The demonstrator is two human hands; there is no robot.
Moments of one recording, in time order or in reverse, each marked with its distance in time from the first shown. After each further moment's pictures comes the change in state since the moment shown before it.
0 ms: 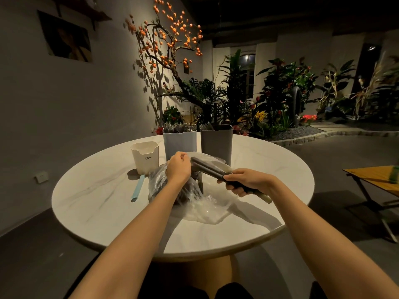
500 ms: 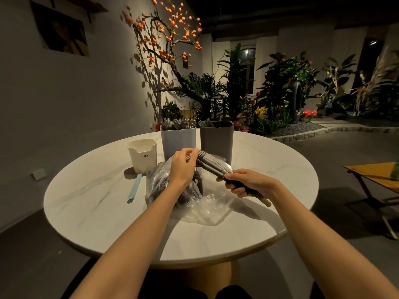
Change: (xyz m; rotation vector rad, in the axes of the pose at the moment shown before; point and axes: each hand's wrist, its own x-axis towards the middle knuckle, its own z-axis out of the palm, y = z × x) left_hand 0.000 -0.007 0.015 -0.075 -0.047 0.204; right_hand 0.013 0.011 -0.004 0.171 -0.027 -0.005
